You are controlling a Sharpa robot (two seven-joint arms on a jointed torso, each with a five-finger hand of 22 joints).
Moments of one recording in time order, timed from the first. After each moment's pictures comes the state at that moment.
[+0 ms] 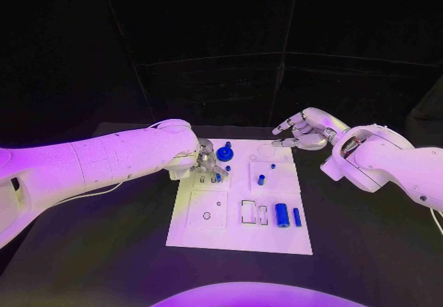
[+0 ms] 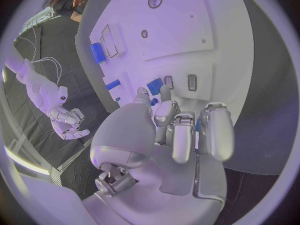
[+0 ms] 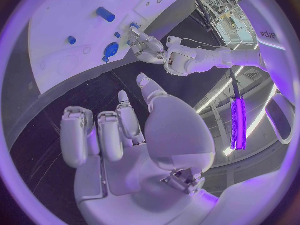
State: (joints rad) left arm 1.30 -0.57 -0.16 1.25 -0.95 0.16 -0.57; left_hand 1.17 0.06 -0.21 0.25 0.05 0.91 0.04 0.70 0.52 1.32 -0.03 1.23 1.11 1.47 -0.08 1.57 1.31 0.07 1.46 0.03 1.39 1.25; right arm 1.28 -0.85 -0.08 1.53 -1.00 -0.33 0.03; right_hand 1.22 -0.07 0.16 -0.04 0.22 0.92 0.16 0.11 0.07 1.37 0.07 1.33 1.31 1.46 0.00 1.51 1.31 0.05 1.47 0.10 1.48 1.31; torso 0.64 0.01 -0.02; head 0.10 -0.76
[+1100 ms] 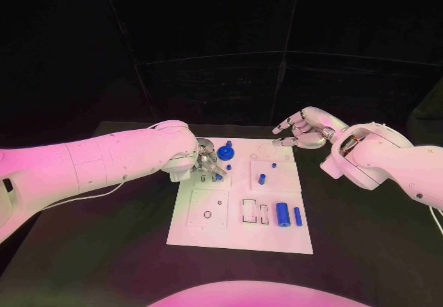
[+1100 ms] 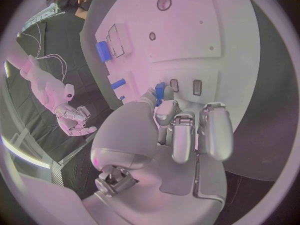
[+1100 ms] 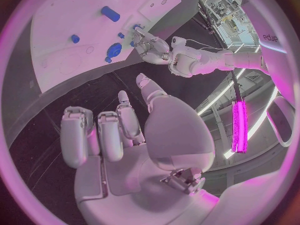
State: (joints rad) left arm 1.30 -0.61 -0.16 1.31 -0.92 0.11 -0.56; left_hand 1.31 0.06 0.19 0.20 0.05 0.86 0.04 0.69 0.55 1.31 -0.04 1.21 1.10 1.46 -0.09 1.57 1.31 0.07 1.46 0.01 1.39 1.25; right arm 1.28 -0.82 -0.08 1.50 -1.03 -0.32 0.02; right_hand 1.22 -0.06 0.16 -0.05 0.22 0.92 0.16 0.12 0.07 1.37 0.07 1.33 1.31 1.46 0.00 1.51 1.31 0.05 1.47 0.10 1.48 1.31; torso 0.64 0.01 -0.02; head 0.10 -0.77
